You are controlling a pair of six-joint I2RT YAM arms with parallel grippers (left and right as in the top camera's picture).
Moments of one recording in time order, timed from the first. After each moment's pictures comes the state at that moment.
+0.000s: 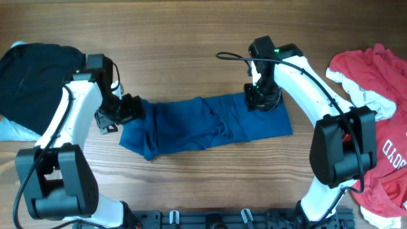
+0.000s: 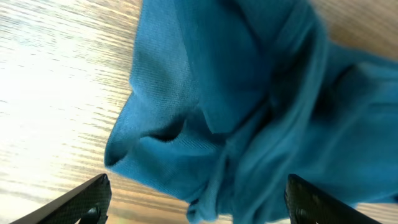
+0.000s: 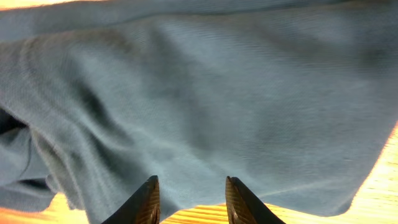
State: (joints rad) left arm 0.06 1.69 1.18 -1.10 0.16 -0.31; right arm 0.30 1.93 1.46 -1.16 -0.10 0.24
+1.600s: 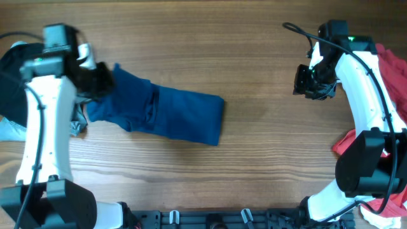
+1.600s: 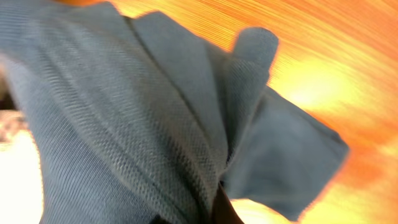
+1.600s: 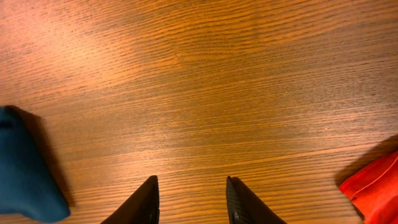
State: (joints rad) left arm 0.09 1.59 1.49 -1.18 0.16 -0.29; right arm -0.05 1.81 1.53 -1.24 -0.08 0.20
